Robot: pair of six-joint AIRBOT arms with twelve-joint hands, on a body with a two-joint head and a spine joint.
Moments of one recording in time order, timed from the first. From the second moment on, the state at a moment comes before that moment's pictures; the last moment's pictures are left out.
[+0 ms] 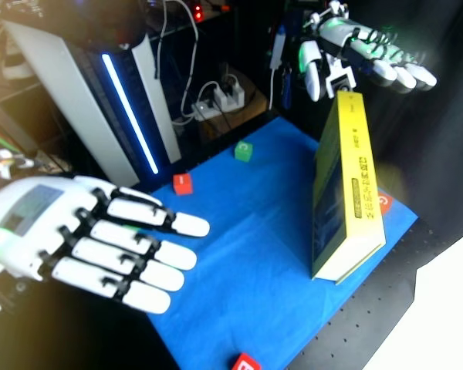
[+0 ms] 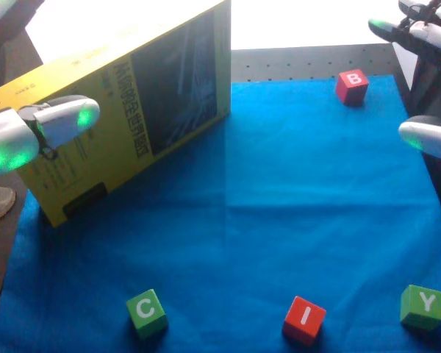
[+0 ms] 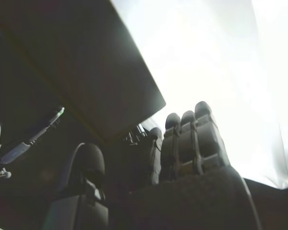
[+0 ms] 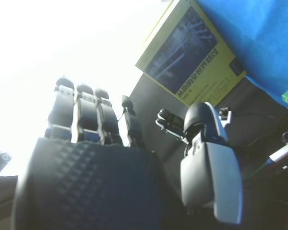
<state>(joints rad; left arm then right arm) 1.02 -0.75 0.85 -0.32 -1.33 1.24 -0.89 -0.72 0.84 0.20 0.94 -1.18</state>
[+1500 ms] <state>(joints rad) 1.01 -0.84 0.90 -0.34 -1.30 1.17 -0.89 -0.72 0.82 0.08 1.01 -1.14</state>
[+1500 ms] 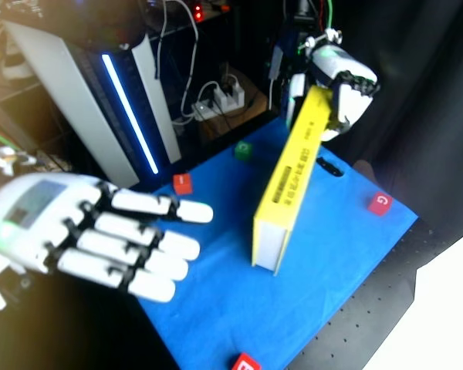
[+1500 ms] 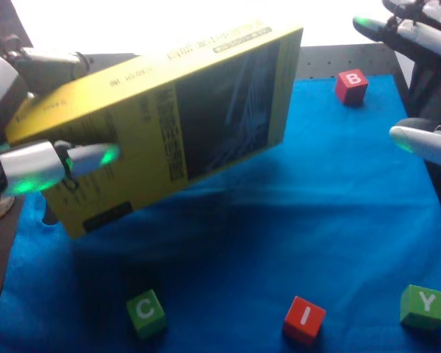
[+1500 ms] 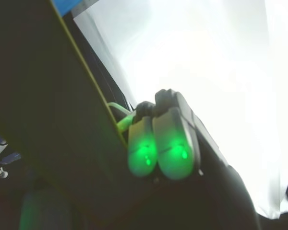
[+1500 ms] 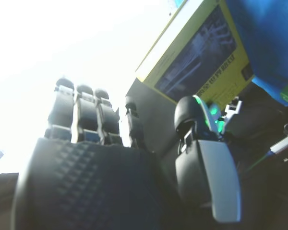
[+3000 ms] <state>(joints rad) 0.83 -0.91 0.92 -0.02 -1.25 1.20 -0.62 -0.94 1.01 0.02 0.69 -1.09</state>
